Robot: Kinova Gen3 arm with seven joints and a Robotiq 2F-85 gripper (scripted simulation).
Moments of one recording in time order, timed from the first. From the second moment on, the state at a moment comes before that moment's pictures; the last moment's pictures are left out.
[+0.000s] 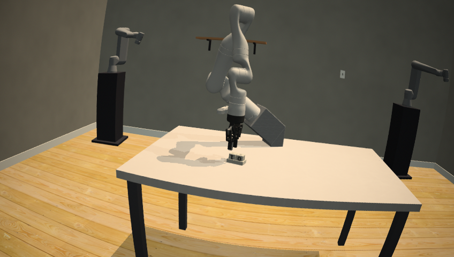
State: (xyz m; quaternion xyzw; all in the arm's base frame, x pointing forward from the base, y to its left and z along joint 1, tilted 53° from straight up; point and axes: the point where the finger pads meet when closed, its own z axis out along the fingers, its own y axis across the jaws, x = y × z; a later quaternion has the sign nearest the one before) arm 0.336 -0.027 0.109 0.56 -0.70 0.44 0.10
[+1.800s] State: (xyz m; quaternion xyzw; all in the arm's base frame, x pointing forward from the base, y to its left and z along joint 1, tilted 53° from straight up) arm 0.312 0.024 0.148 0.56 -0.69 0.44 0.09
